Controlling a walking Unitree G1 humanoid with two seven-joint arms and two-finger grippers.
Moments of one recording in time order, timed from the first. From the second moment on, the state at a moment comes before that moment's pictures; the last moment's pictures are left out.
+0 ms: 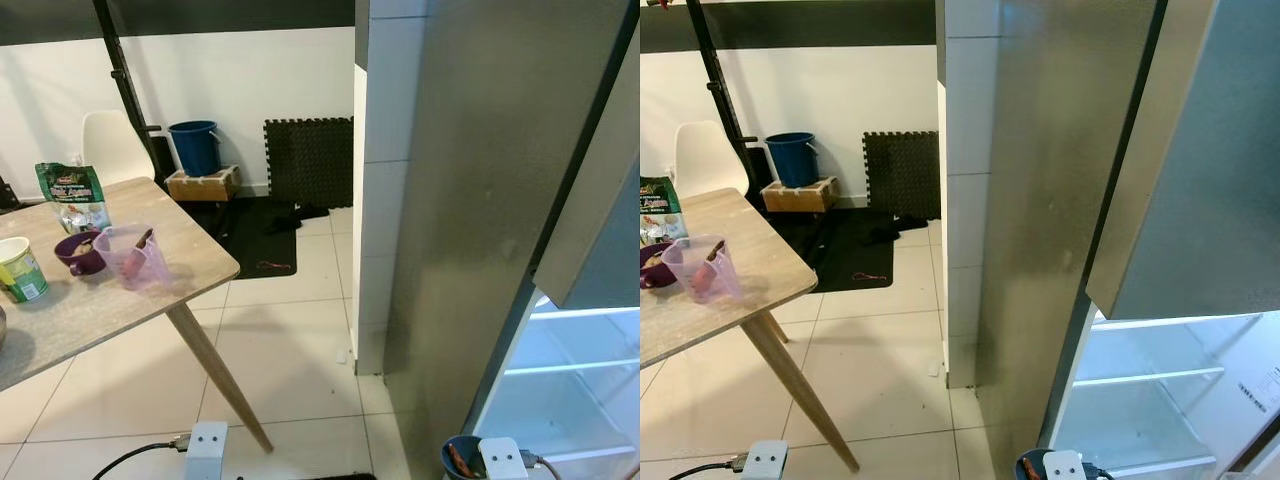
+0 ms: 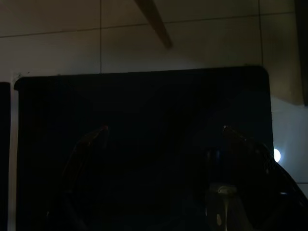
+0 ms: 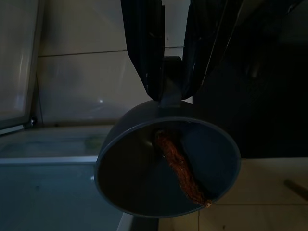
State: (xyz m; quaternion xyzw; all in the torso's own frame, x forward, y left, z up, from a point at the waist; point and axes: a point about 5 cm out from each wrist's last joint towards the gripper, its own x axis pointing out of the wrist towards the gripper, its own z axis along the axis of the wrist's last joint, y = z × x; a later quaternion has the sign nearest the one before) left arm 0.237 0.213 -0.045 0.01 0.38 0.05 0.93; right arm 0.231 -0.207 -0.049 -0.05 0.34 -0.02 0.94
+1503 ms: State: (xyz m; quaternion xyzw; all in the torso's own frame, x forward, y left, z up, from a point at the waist) left arm 0.238 0.209 -0.045 0.01 0.38 0.05 0.93; right arm 0.236 -0.210 -0.045 -0.06 0.33 -0.01 0.94
